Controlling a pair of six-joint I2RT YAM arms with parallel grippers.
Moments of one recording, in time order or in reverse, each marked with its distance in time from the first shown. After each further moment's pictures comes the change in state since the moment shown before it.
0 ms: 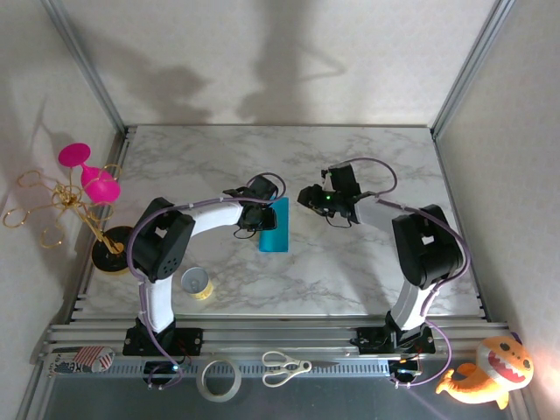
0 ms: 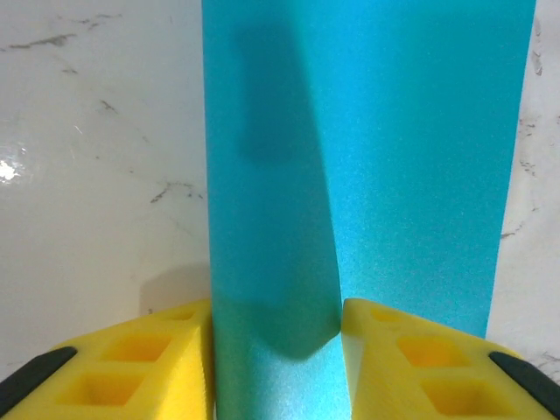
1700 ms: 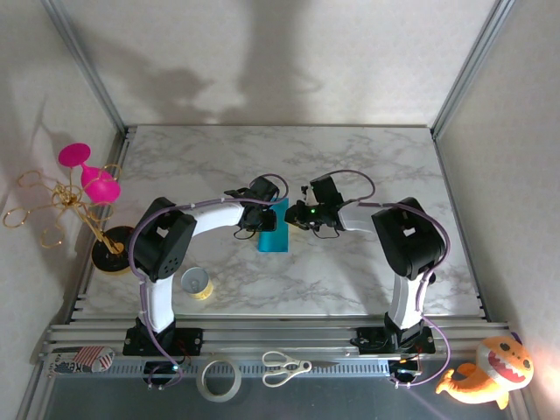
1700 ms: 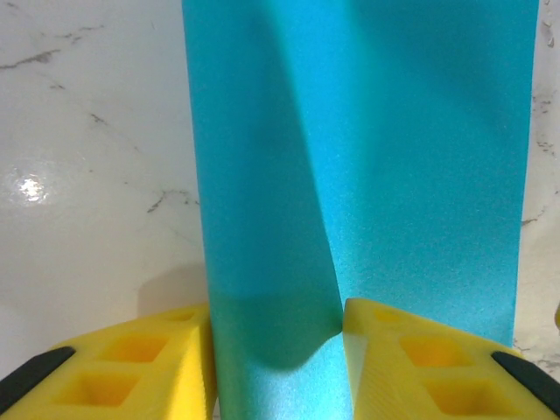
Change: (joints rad) left arm -0.005 0.013 -0.002 0.000 -0.019 0.084; right arm 0.108 0.129 0.003 0.045 -0.115 0.000
